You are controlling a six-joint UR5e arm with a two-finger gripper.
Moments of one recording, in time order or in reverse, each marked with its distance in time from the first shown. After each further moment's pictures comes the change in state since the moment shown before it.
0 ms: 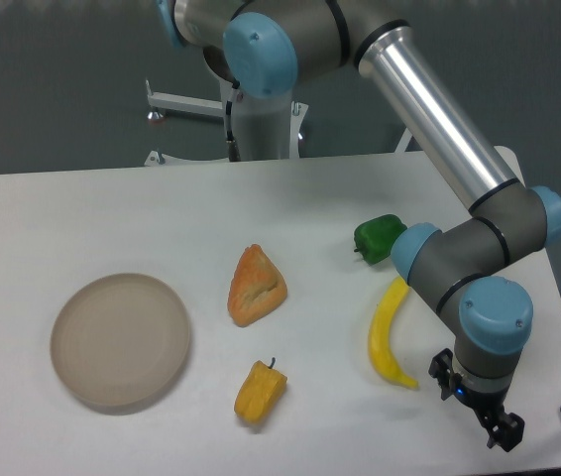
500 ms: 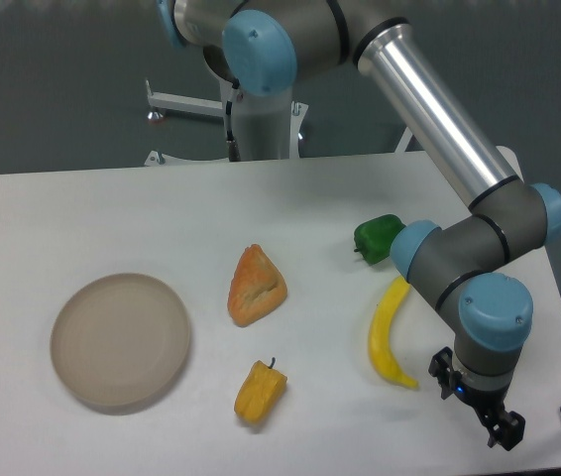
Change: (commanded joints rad) arm -0.002 0.054 -0.053 -0.005 -0.011 -0.005
